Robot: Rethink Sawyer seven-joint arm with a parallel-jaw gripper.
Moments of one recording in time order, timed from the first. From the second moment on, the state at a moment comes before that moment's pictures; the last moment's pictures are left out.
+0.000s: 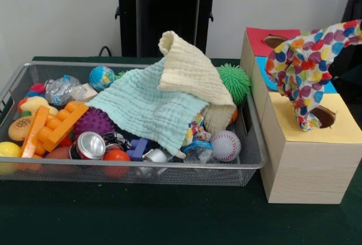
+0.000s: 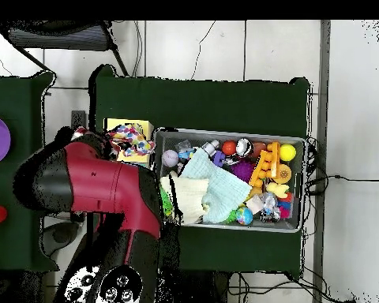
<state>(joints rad) 0.32 -0.72 -0.35 1.49 0.35 0.52 2.06</state>
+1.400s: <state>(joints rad) 0.39 -0.71 -0.23 1.66 0.52 0.57 2.12</state>
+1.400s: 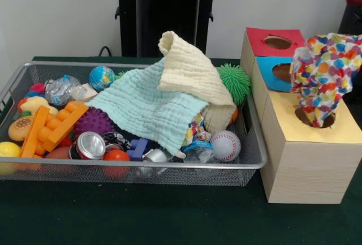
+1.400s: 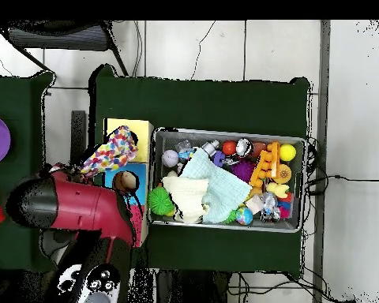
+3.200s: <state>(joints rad) 0.52 -0.83 -0.40 1.49 0.48 1.01 2.35</state>
